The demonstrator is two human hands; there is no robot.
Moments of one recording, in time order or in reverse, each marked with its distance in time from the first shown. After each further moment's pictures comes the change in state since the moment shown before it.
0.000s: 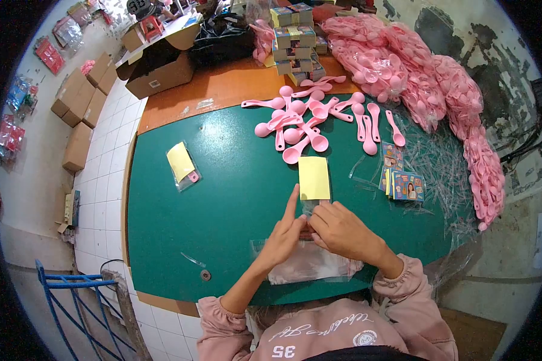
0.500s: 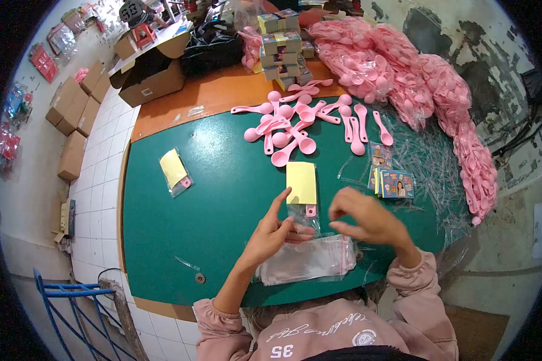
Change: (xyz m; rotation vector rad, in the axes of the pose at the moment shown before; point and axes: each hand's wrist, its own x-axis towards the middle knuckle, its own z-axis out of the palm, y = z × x) left_hand 0.002 0.011 -0.008 -0.256 -0.115 -0.133; right_hand -0.024 0.027 -0.052 0.451 -0.028 0.160
